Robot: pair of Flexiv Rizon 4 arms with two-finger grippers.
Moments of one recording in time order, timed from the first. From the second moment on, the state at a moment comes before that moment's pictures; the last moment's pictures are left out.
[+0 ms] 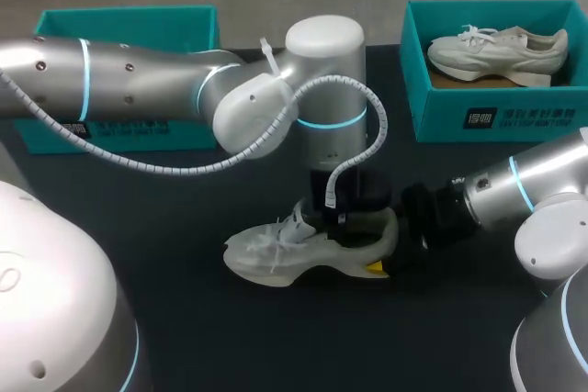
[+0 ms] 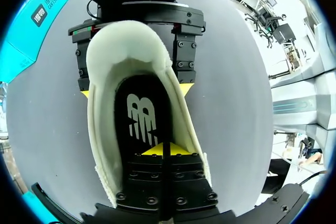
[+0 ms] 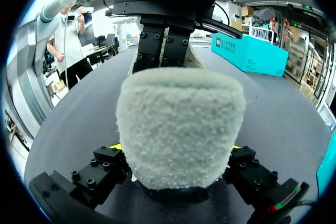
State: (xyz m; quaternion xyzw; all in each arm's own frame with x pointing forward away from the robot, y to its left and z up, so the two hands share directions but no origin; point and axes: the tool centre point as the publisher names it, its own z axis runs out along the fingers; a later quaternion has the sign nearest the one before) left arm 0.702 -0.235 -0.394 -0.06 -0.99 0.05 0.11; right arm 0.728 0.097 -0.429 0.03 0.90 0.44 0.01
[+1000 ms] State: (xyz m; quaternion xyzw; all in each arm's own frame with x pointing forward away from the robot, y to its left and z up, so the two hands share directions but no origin) left arm 0.711 -0.237 -0.411 -0.05 -1.00 0.04 0.07; right arm 0.728 0.096 -0.430 0.03 0.90 0.44 0.01
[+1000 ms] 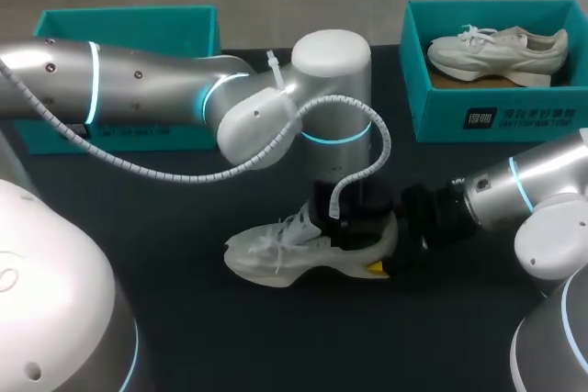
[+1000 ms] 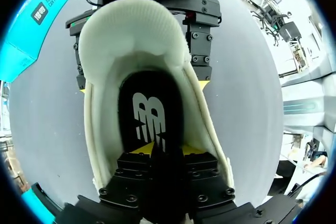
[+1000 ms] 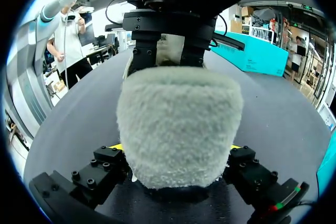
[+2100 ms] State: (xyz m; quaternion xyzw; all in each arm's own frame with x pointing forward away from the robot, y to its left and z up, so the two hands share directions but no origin) left arm 0.708 -0.226 -0.409 0.03 -1.00 0.09 0.00; right arm 0.727 0.098 -0.429 0.03 0.90 0.44 0.01
